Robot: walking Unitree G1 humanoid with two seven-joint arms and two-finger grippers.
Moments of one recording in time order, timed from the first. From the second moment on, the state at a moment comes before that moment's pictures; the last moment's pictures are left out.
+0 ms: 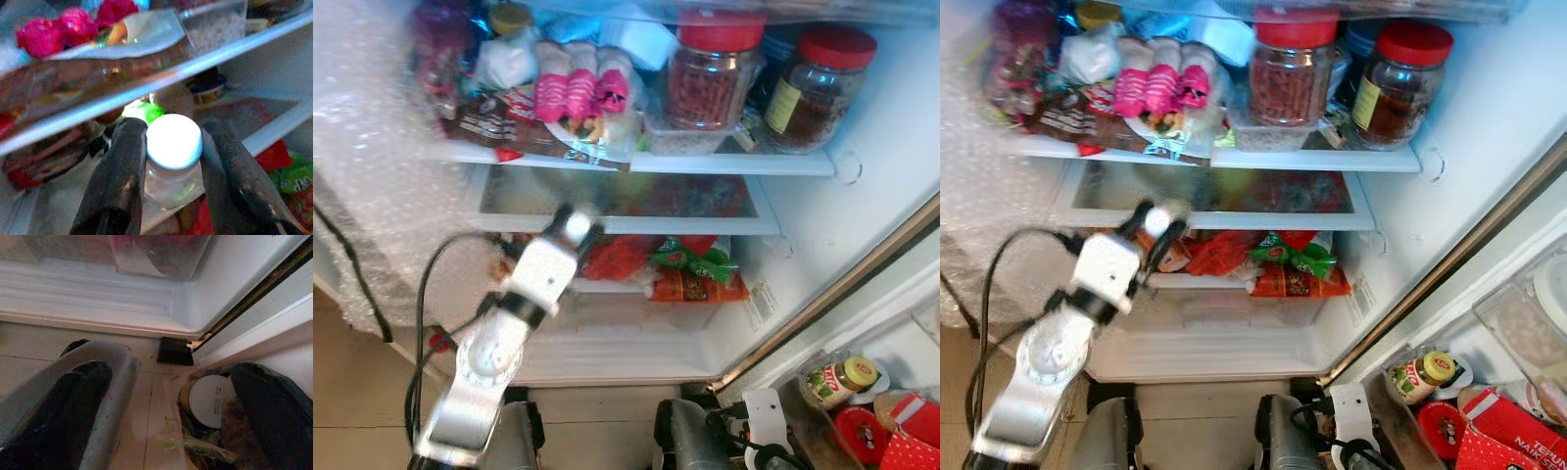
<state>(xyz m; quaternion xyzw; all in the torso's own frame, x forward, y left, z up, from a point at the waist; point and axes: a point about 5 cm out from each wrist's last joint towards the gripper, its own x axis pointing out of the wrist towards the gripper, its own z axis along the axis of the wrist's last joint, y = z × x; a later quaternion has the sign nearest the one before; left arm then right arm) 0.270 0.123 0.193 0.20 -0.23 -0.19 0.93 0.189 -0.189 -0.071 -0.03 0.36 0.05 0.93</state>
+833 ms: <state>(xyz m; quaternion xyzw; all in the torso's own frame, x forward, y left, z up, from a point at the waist) 0.297 0.138 0.175 0.20 -0.23 -0.16 0.94 0.191 -0.188 -0.070 -0.02 0.35 0.05 0.94</state>
